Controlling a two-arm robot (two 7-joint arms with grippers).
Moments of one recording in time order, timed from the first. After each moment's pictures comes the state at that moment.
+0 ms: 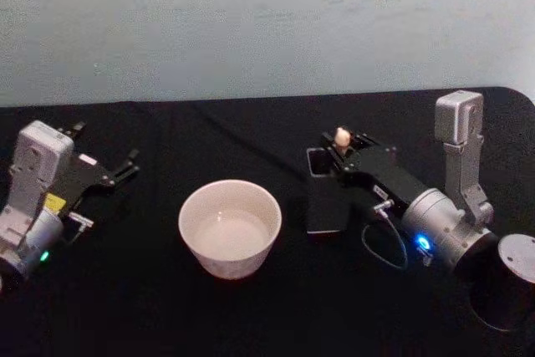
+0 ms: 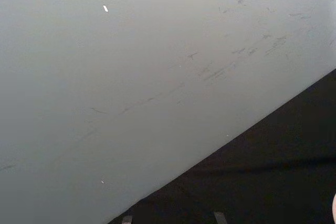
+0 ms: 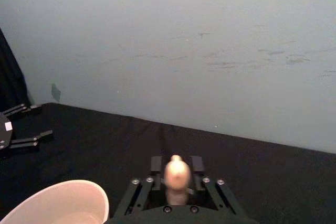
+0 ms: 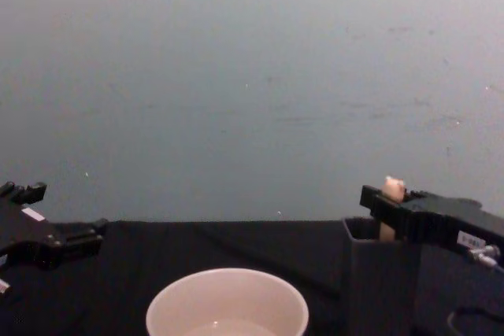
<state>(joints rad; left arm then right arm) -0.20 0.60 0.45 -1.41 -0.25 -0.12 0.03 0.16 0.28 -0.30 -1.48 0.41 0.03 0.30</state>
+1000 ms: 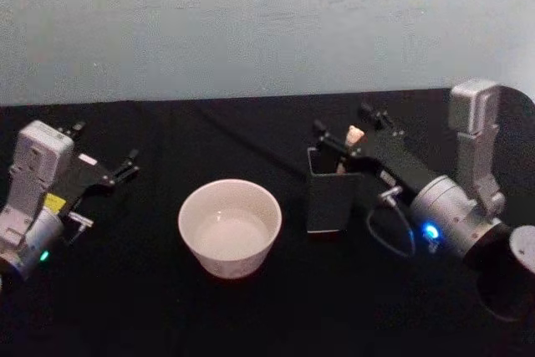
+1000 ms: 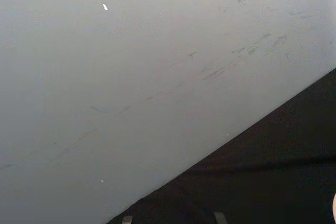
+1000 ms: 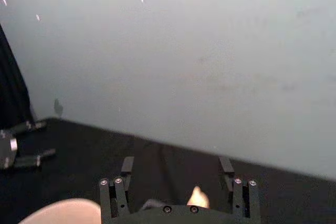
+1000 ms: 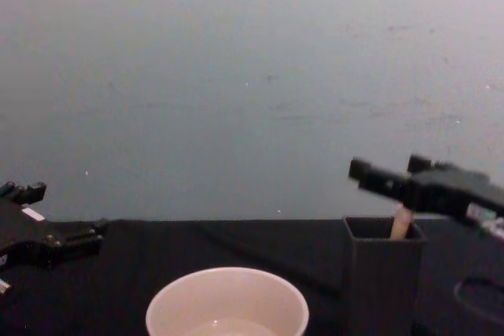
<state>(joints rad) -0.20 0.60 0.45 -1.41 -0.25 -0.12 0.03 0.16 0.28 -0.29 -1.50 0.42 -0.01 0.32</state>
